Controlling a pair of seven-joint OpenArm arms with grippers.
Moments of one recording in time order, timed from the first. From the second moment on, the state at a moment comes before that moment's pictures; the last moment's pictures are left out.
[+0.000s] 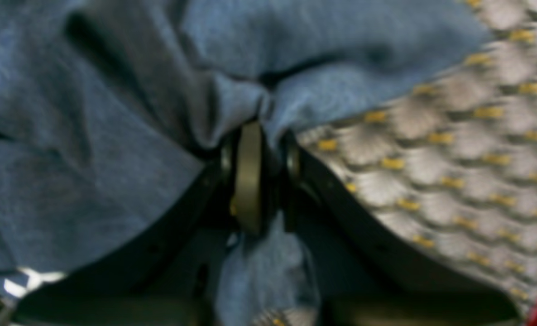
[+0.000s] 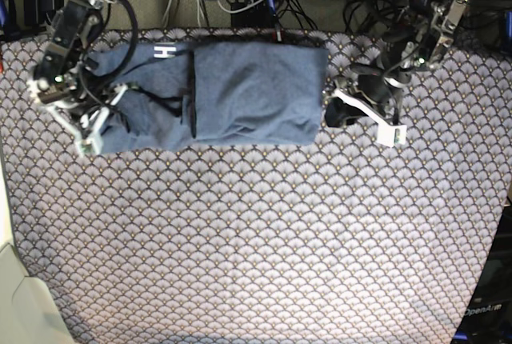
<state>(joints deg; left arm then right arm) 11.7 -28.4 18.1 96.9 -56.2 5.8 23.0 -3.4 0.1 28.8 99.6 -2.5 39.7 -64.1</state>
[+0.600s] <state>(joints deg) 12.4 -31.0 18.0 99.1 -56.1 6.0 22.9 -11.1 -0.9 2.4 114.8 -2.6 39.7 -63.9</state>
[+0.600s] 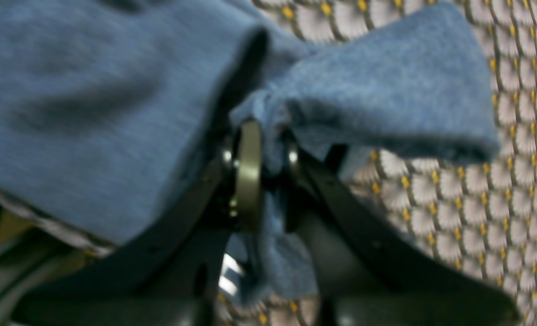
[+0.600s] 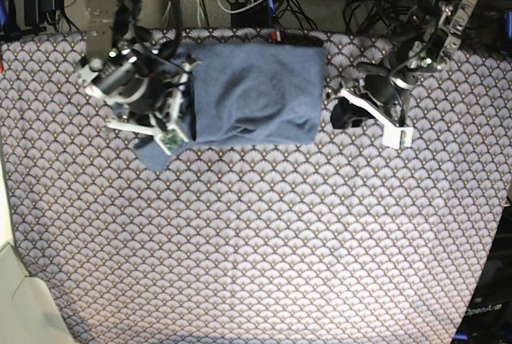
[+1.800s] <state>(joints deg) 18.9 -32.1 8.9 99.0 -56.0 5.8 23.0 -7.4 -7.6 -20.8 104.2 -2.8 39.7 -60.5</state>
